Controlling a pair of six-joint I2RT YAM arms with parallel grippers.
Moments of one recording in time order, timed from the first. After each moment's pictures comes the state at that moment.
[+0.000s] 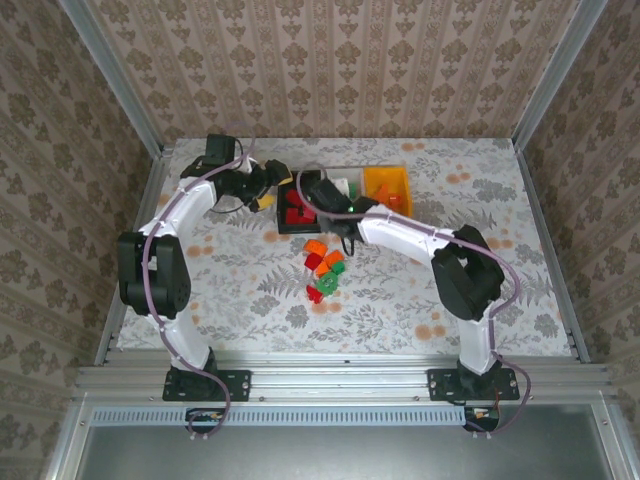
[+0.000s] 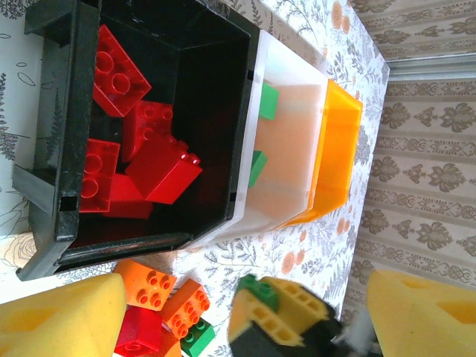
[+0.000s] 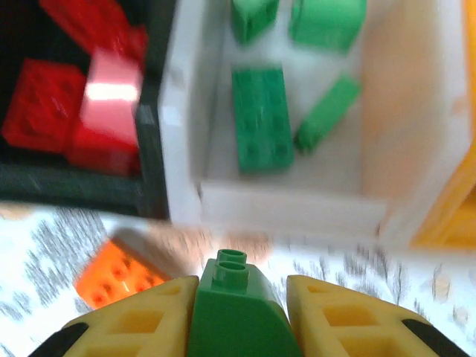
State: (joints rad) left arm -0.21 1.80 1.46 -0.56 0.69 -0.72; right arm 0.70 1.99 1.59 -0.54 0.42 0.52
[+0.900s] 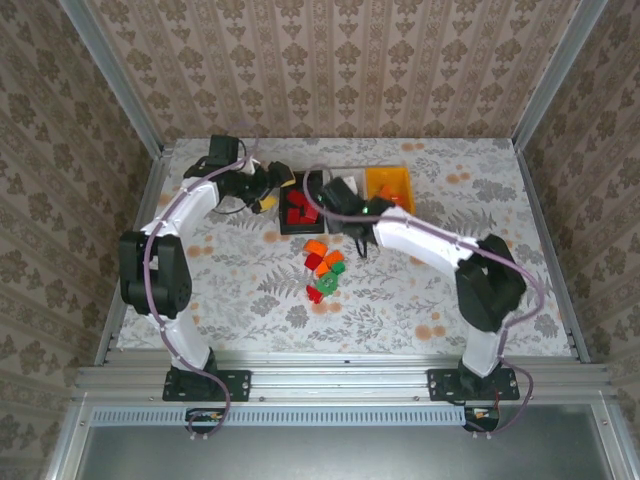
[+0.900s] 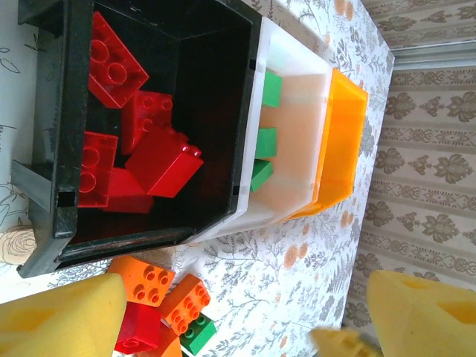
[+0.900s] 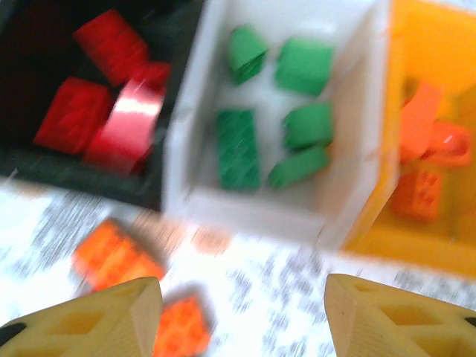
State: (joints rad) left arm -0.23 1.80 1.46 -0.57 0.68 -0.72; right arm 0.84 1.72 1.29 -0.56 0.40 0.41
